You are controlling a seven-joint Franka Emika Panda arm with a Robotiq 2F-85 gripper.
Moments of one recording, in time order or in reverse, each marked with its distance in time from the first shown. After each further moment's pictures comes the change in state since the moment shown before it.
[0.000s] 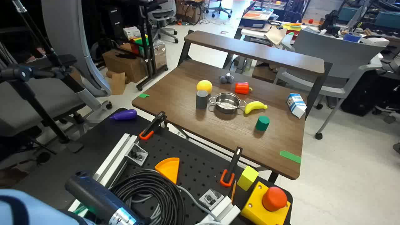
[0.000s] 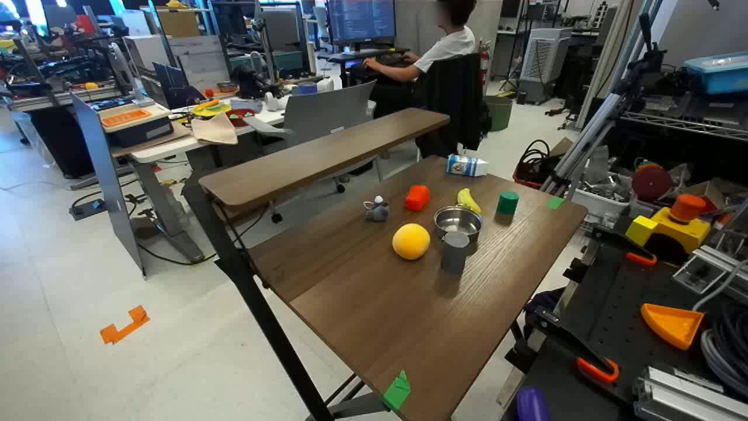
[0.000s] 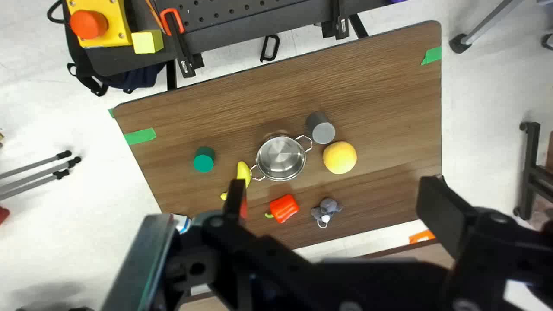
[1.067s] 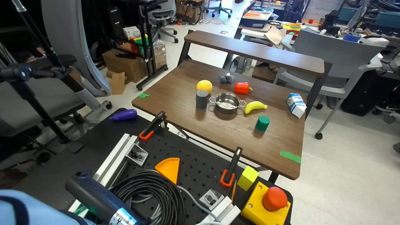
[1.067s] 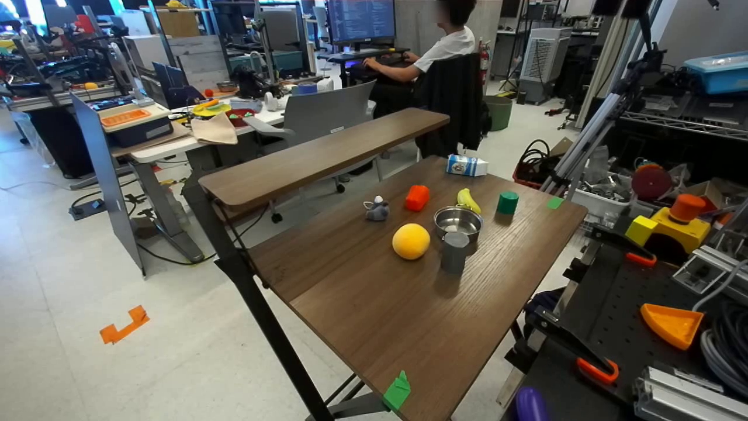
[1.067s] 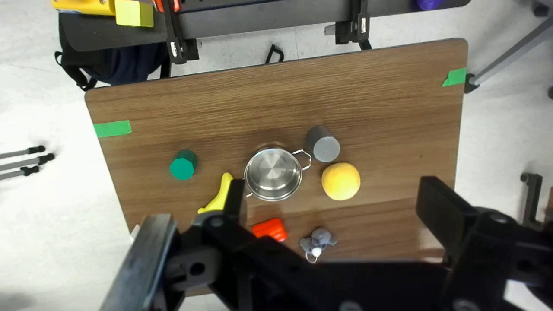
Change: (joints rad) arm 0.007 0.258 0.000 0.008 -0.001 0.157 -0.129
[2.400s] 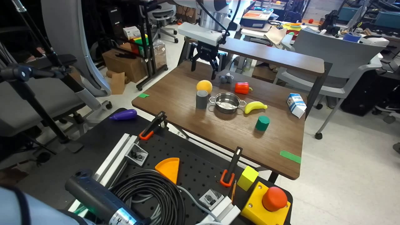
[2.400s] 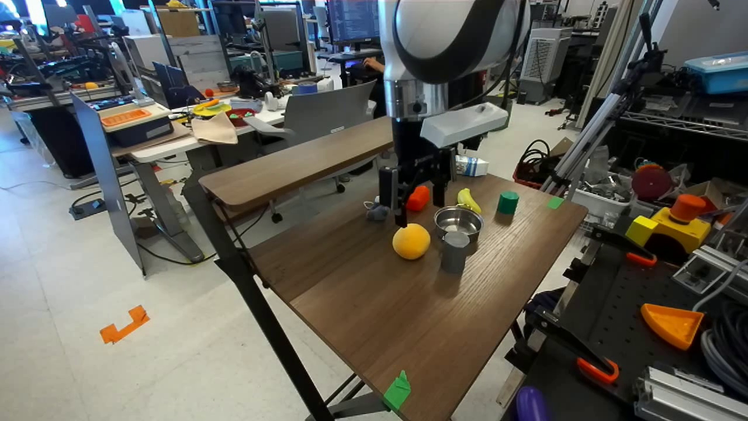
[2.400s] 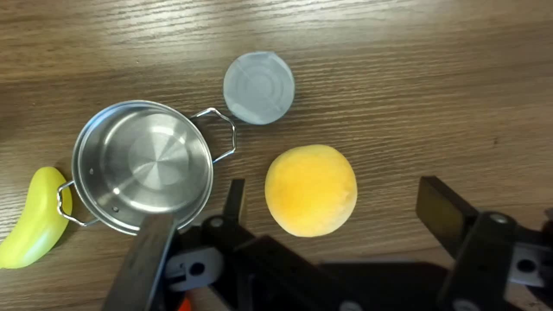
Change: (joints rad) arm 0.139 1.022 0.031 0.533 -0.034 0.315 0.167
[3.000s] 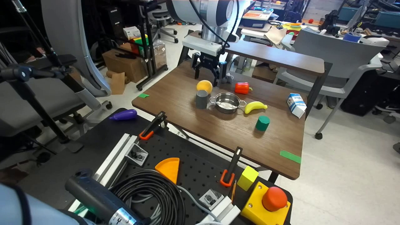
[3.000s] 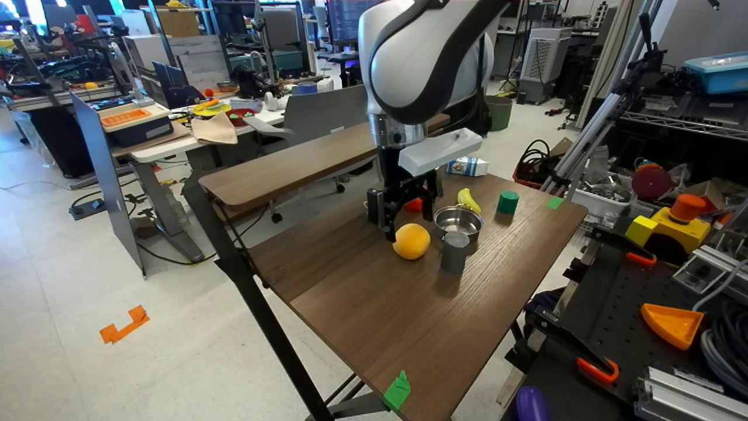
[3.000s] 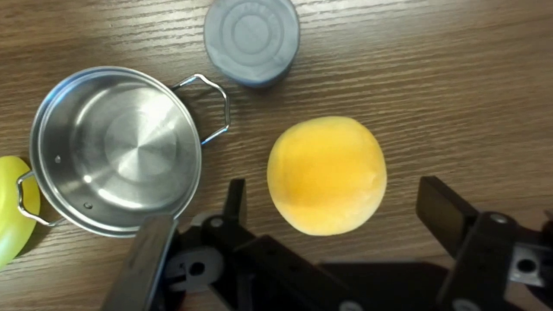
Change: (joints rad) arm 0.026 0.163 -0.027 0.160 -0.027 -0.031 0.057
